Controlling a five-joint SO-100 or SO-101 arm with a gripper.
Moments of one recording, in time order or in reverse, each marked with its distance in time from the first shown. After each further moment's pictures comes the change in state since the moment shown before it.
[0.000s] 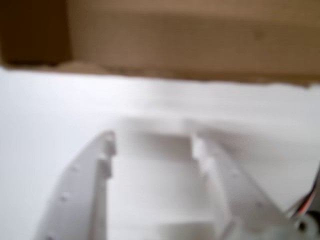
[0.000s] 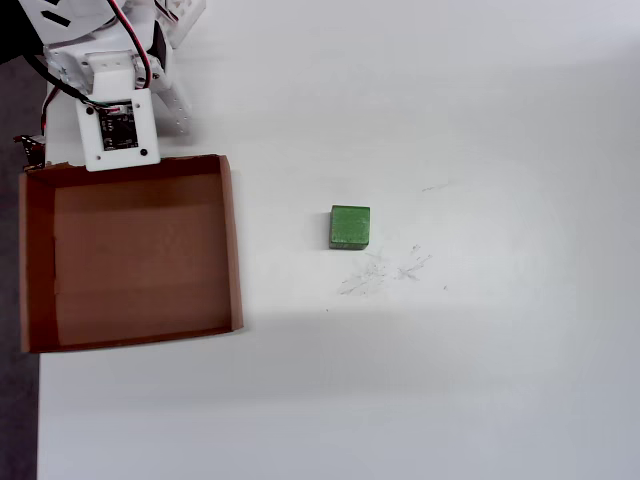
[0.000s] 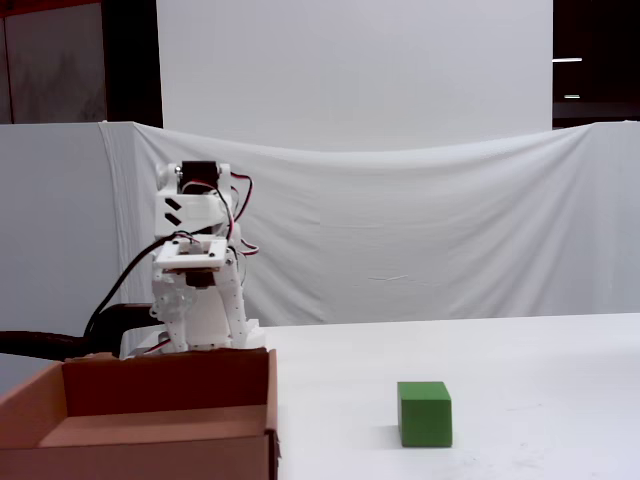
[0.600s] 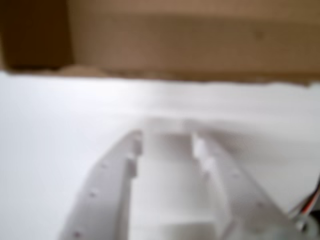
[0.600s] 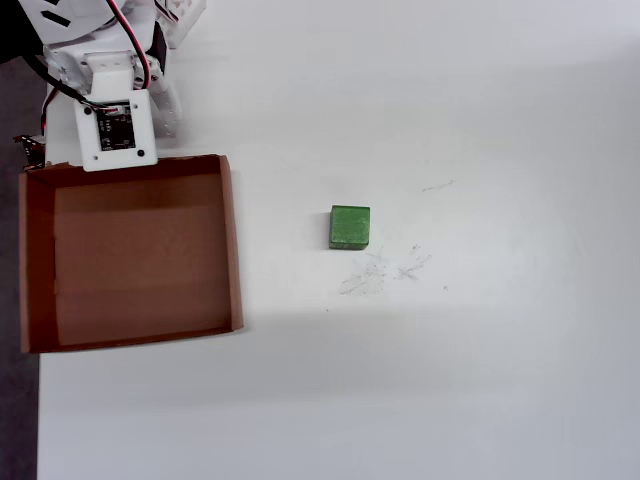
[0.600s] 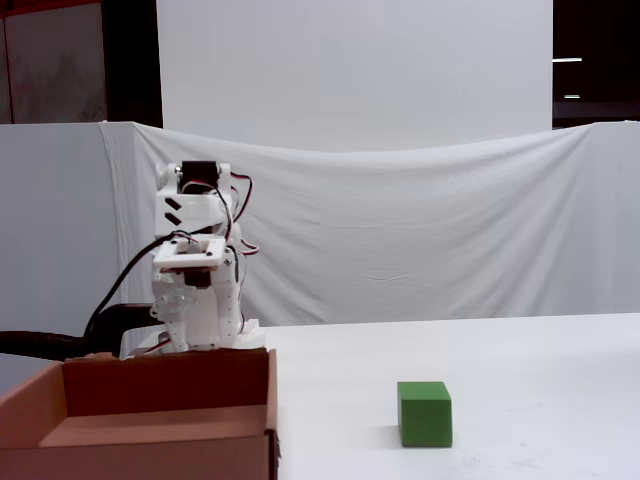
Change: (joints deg) arm 0.0 0.0 0.0 -0.8 1.6
